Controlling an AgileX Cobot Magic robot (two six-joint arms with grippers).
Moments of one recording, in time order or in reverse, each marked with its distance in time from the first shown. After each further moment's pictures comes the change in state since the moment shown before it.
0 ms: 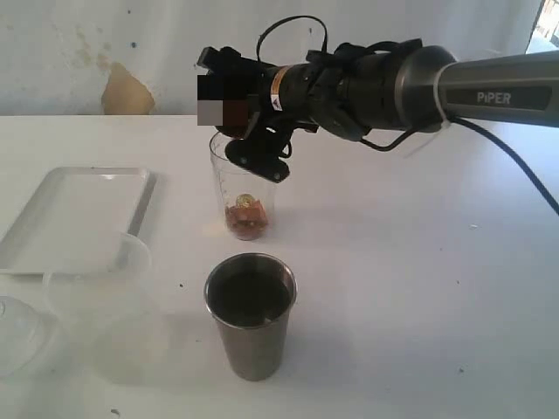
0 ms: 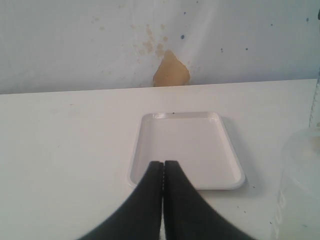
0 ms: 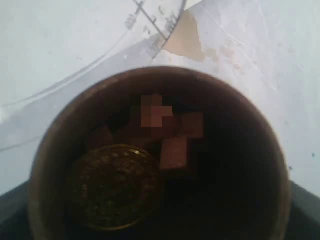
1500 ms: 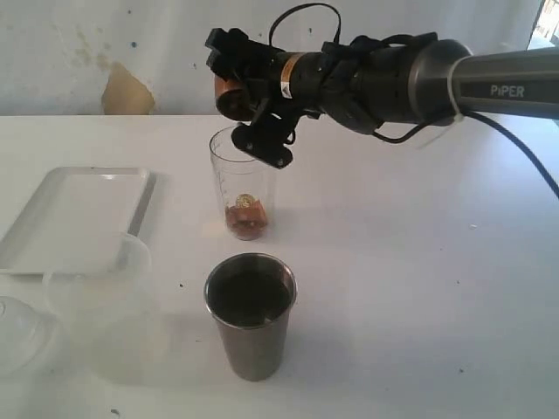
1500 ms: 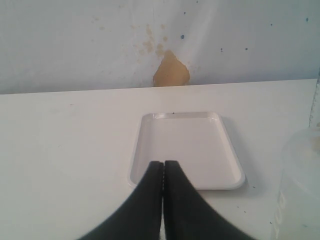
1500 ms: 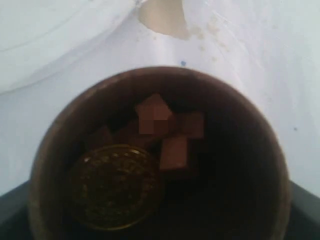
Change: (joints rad) left arm 0.000 0.000 0.000 0.000 0.000 0.000; right arm -0.032 -0.006 0.000 0.005 -0.099 -0.018
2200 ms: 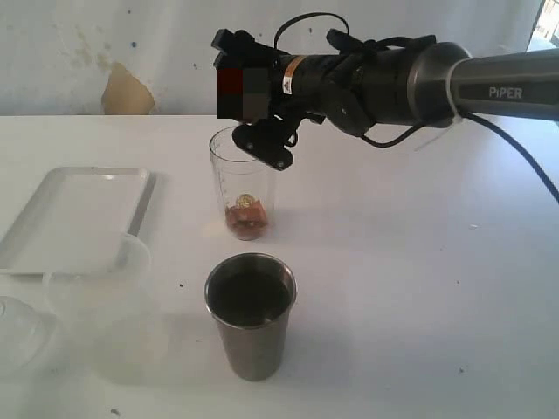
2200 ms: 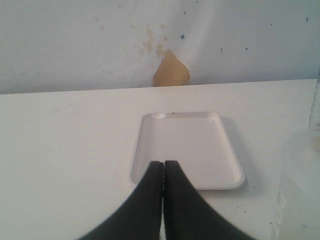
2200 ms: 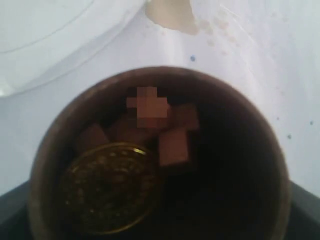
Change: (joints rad) left arm 0.000 0.000 0.000 0.000 0.000 0.000; right arm 0.003 0.002 0.002 0.256 0.026 -0.192
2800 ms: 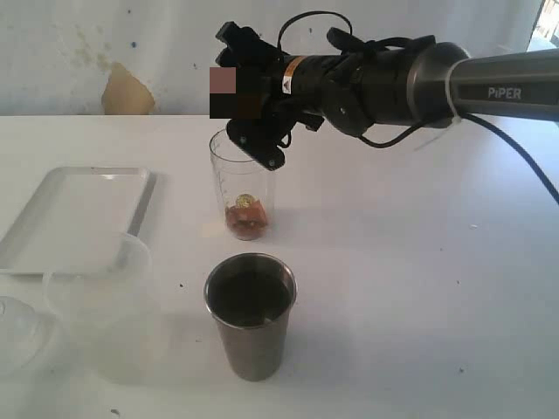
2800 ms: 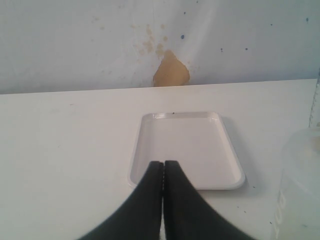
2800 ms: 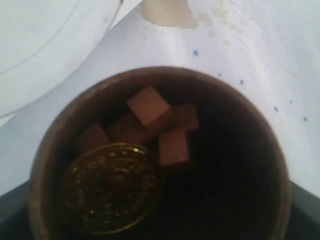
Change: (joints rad) left arm 0.000 0.000 0.000 0.000 0.000 0.000; right arm 0.000 0.000 0.000 0.031 0.004 0.096
